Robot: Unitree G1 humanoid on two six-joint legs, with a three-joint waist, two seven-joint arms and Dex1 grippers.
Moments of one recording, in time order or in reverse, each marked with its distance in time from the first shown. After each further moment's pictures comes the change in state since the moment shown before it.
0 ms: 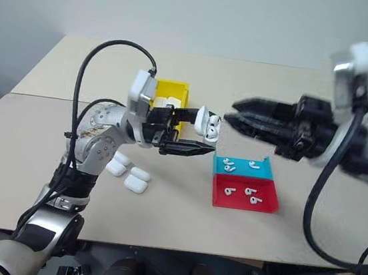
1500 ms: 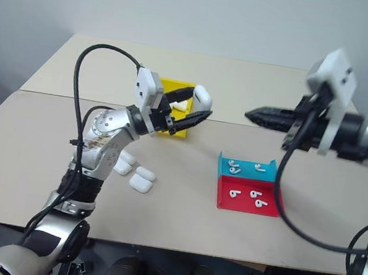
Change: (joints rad) left arm 0.027 -0.111 0.068 0.128 0.341 -0.208 0.589; right arm 0.120 0.129 -0.020 -0.148 -0.549 0.155 0.089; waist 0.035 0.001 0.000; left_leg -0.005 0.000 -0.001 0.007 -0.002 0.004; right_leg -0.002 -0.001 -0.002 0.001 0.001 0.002
